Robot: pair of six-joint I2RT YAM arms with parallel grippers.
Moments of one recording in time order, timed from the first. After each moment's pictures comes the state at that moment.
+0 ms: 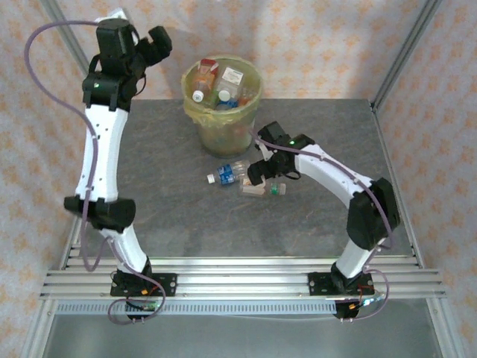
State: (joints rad) left arm -0.08 1.77 2.32 -0.82 -0.15 -0.49; right arm 0.58 1.72 1.41 -0.89 -0.02 0.11
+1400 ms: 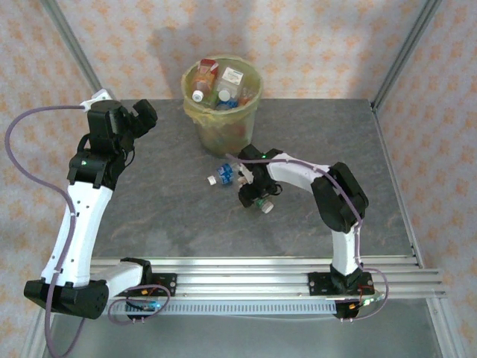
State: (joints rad) left arm -0.08 1.14 1.41 -0.69 -0.26 -0.60; right arm 0.69 1.96 1.38 -0.84 -0.11 0.12
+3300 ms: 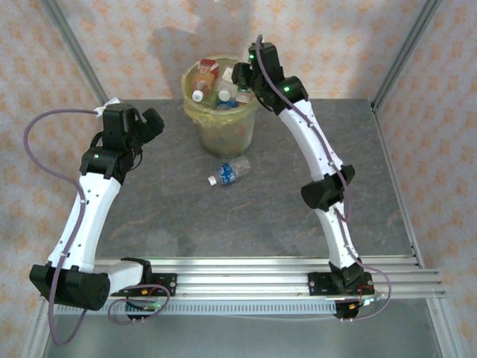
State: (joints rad) left arm -0.08 1.19 1.33 -0.70 -0.25 -0.63; right arm 0.55 2.30 2.78 -0.91 0.15 0.51
